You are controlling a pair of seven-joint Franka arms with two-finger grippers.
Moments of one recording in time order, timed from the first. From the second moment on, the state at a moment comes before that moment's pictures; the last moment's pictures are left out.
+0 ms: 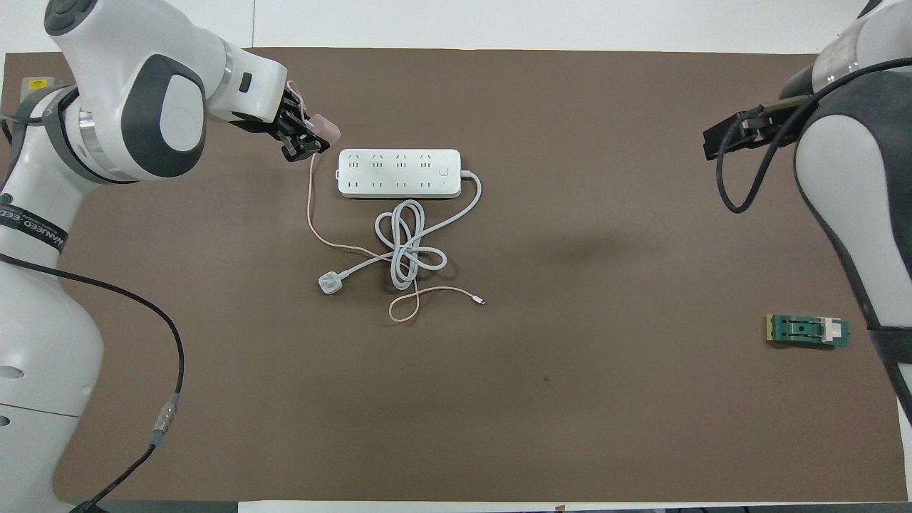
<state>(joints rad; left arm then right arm) -0.22 0.58 -0.08 -1.28 -0.25 1.91 1.09 0.08 0.23 -0.04 -1.37 0.03 1.59 -0.15</state>
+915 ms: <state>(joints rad) -0.34 0.58 -0.08 -1.40 0.08 2.11 1.24 0.01 -0.01 -0.03 -1.64 0.00 1.56 -0.12</state>
